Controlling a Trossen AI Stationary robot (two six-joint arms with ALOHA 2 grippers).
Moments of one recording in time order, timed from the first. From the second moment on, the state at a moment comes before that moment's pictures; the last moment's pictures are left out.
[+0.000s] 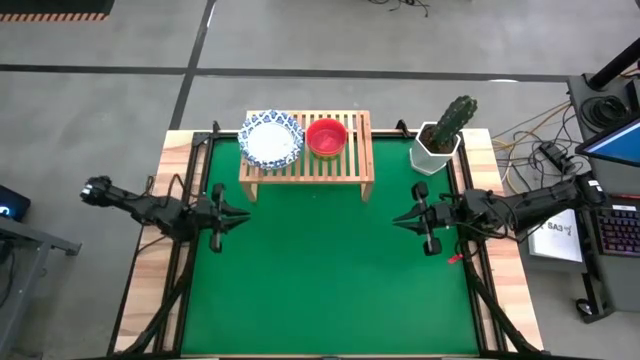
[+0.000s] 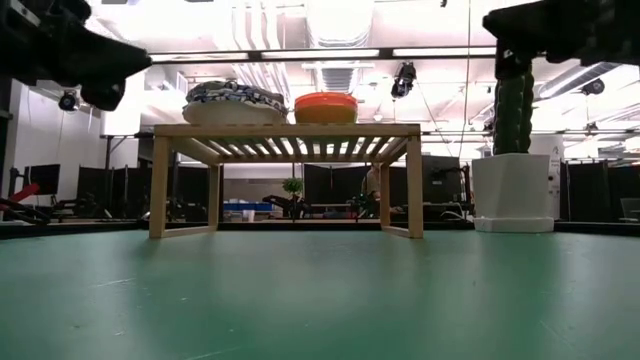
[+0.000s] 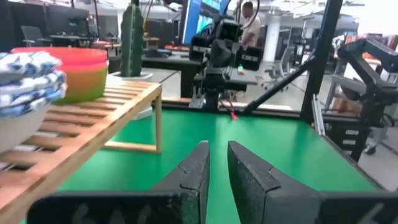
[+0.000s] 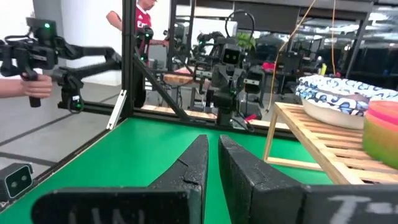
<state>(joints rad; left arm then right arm) -0.35 0.16 0.12 0.06 -0.43 -0.07 0.13 0.60 0.19 0.50 -0.03 -0.11</state>
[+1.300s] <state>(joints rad) -0.23 0.06 0.01 0.10 -0.36 -0.19 -0.02 0.17 0.01 0.42 -0.08 -0.13</state>
